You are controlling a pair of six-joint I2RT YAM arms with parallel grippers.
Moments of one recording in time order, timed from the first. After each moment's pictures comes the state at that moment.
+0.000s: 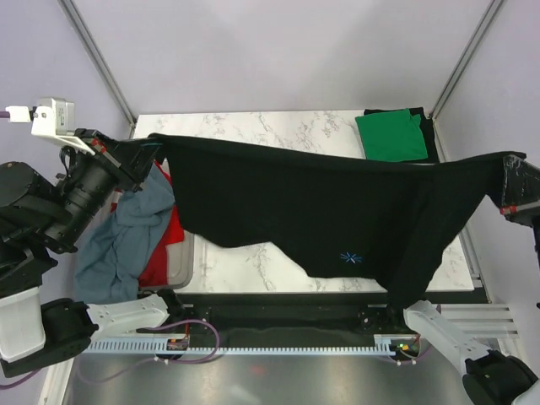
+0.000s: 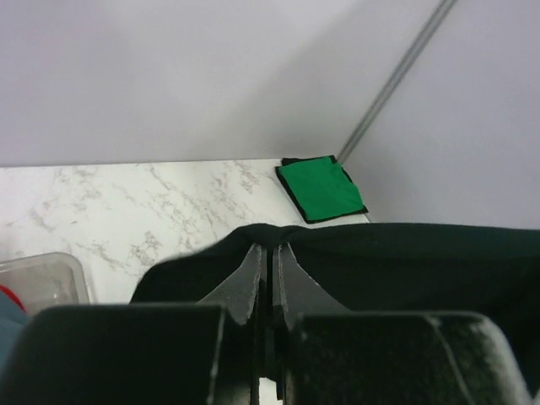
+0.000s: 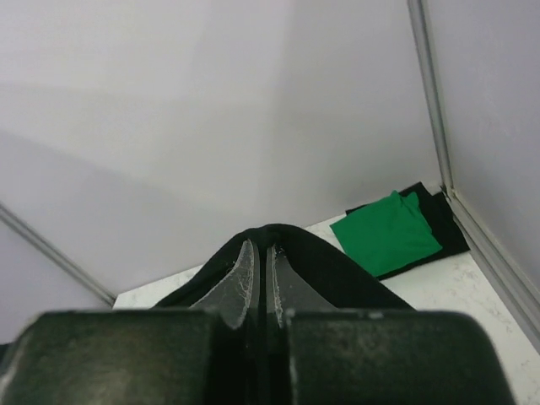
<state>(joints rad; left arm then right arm) -0.90 1.01 2.05 -0.99 -0.54 -0.35 0.33 0.82 2.04 -1.02 0.47 0.41</state>
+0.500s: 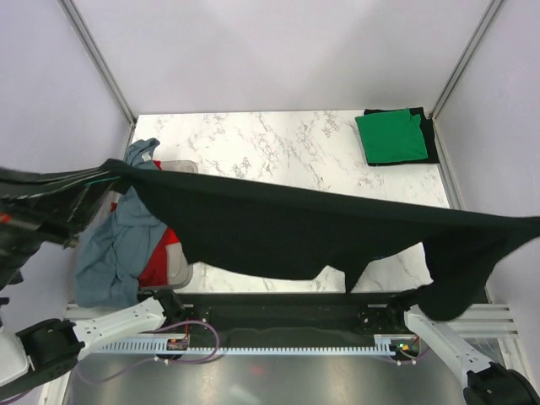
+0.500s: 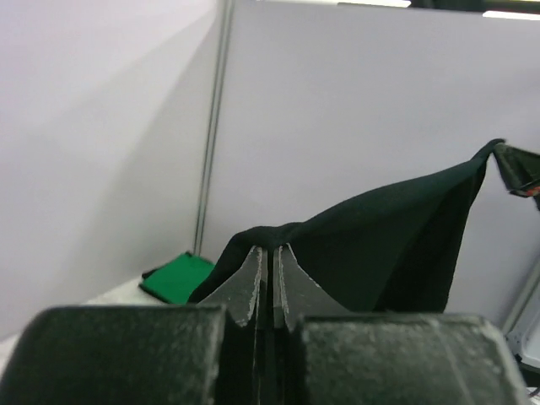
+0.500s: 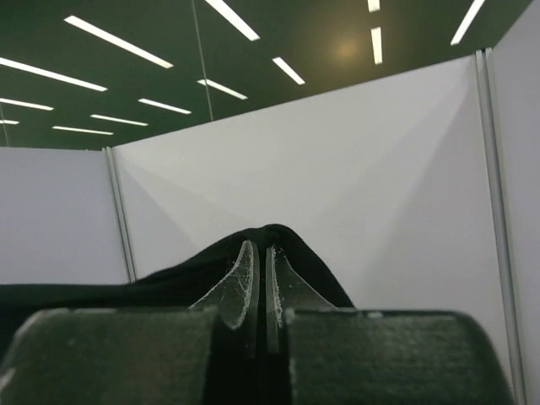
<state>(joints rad) -0.90 0.81 1.96 -0.70 -0.02 -0.24 0.33 0.71 2.28 -0.81 0.12 0.16</state>
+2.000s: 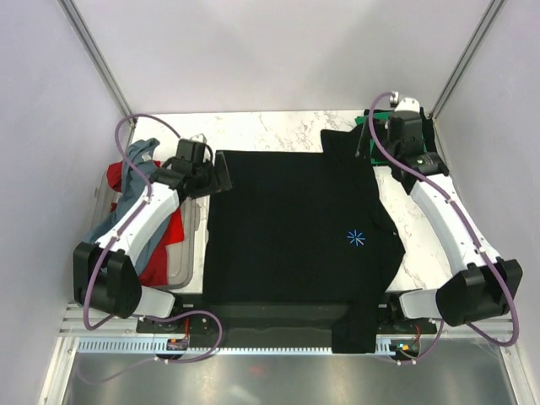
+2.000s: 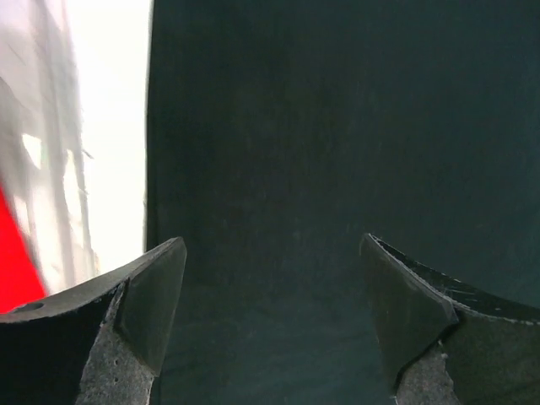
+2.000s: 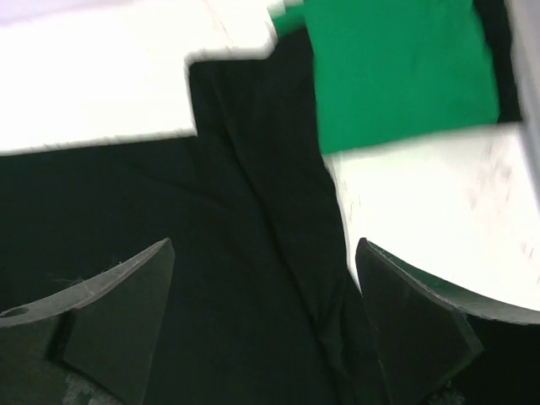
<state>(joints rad) -0.28 1.41 1.15 -0.57 -0.01 -0.49 0.21 1.35 1.35 -0.49 0.24 0.25</state>
